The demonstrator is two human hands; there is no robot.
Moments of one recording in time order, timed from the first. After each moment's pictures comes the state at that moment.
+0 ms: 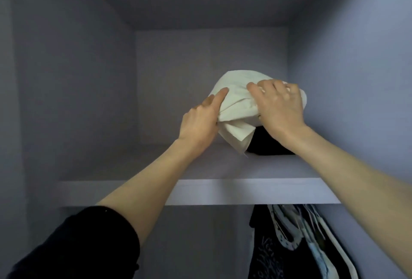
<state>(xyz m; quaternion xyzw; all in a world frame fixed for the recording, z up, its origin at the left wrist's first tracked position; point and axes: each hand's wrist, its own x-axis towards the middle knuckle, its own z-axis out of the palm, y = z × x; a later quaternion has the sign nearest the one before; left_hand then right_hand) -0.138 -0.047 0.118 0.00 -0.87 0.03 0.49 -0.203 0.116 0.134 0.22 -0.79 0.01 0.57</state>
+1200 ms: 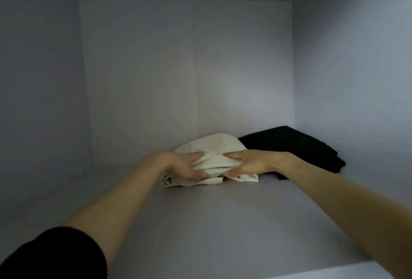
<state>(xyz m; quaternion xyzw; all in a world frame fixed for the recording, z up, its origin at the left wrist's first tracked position) -0.365 -0.185 0.097 -0.01 -1.00 -0.02 -0.03 -0.438 0.018 0.084 0.33 -0.93 0.14 -0.03</state>
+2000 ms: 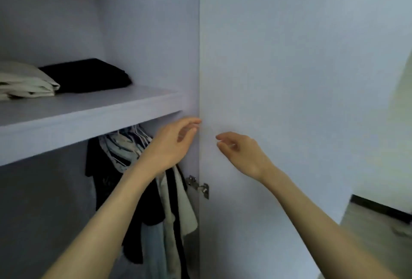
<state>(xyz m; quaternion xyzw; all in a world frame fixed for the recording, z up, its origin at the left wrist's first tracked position) -0.139 0.136 -0.037 -0.43 -0.78 -0.43 0.13 -0.053 0.299 -0.053 -0.07 -0.91 0.33 0.23</state>
